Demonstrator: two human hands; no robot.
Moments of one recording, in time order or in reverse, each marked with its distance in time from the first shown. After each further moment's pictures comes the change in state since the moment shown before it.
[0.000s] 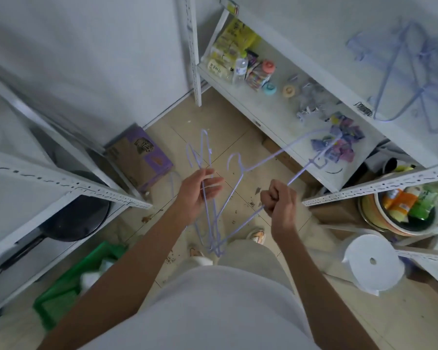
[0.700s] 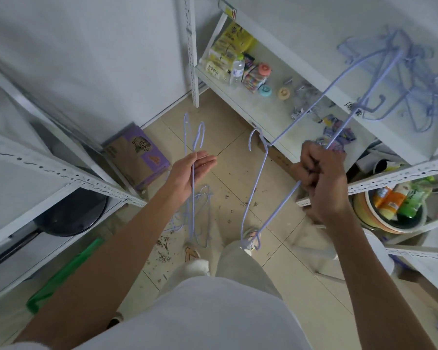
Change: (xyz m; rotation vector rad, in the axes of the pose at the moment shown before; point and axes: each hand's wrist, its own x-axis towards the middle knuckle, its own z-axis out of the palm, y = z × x) left_hand 0.004 0.026 -0.005 -0.181 -0.065 0.077; right_hand -0.023 -0.128 -0.028 -0.155 -0.239 -0.223
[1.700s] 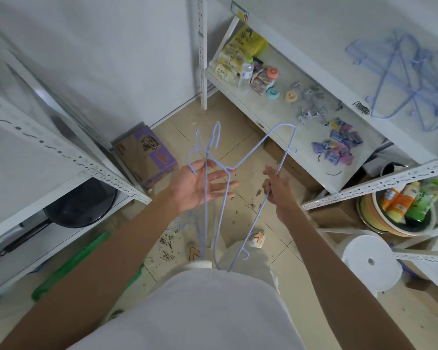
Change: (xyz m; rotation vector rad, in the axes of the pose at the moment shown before) left_hand -0.072 0.001 -0.012 0.000 -0.374 -0.314; right_hand 0.006 0.158 0.030 -0.109 0.190 0.460
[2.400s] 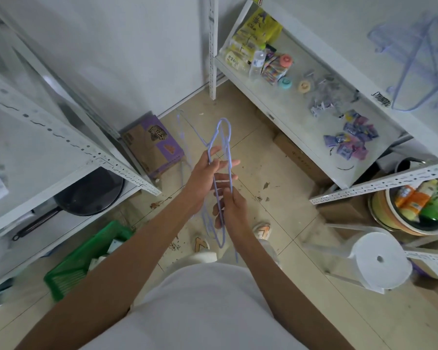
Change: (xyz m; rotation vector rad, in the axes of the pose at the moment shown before) left_hand 0.006 -0.027 0.001 0.568 0.335 0.392; right_hand -0.101 0.028 0.115 0.050 -0.172 0.057
